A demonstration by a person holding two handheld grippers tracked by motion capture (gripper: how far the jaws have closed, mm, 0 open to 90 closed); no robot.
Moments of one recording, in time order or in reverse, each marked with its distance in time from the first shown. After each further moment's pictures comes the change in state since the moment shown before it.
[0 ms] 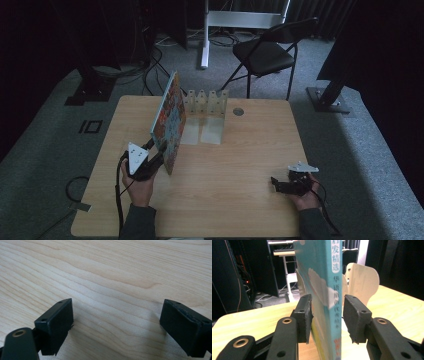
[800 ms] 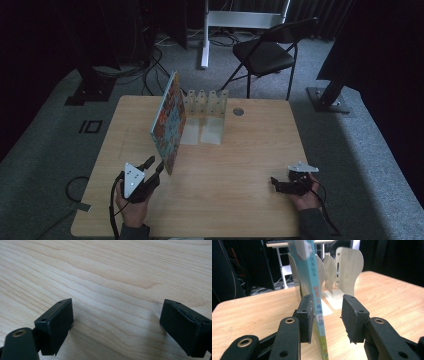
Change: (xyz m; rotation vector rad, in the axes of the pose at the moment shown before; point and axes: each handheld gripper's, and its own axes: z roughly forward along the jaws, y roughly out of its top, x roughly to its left) left arm -0.013 -0.028 -0.039 0.081 -0.049 0.040; right arm 0.000 0.000 0.000 0.000 0.000 0.000
